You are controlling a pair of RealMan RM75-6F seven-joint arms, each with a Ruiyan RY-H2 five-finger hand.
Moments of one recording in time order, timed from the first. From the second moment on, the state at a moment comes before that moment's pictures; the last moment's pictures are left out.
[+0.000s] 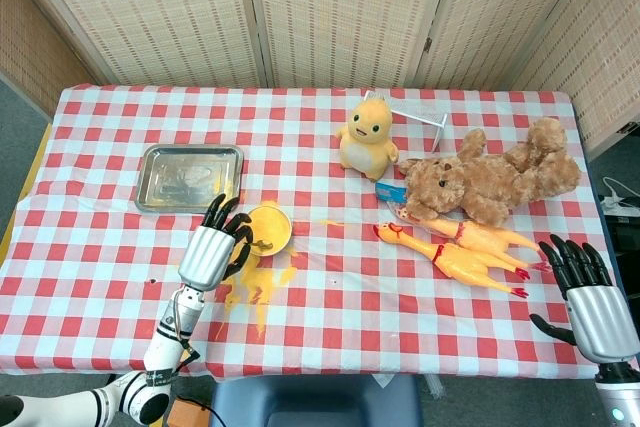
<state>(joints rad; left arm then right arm) -0.58 -1.74 -0.17 -1.35 1.45 1.36 0.33 0.02 -1.08 0.01 -1.67 -1.60 1.54 -0.08</state>
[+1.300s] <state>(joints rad) -0.65 -1.85 -0.24 -1.03 1.49 1.43 0.14 0.02 -1.08 0.02 -1.67 -1.58 1.53 -0.09</state>
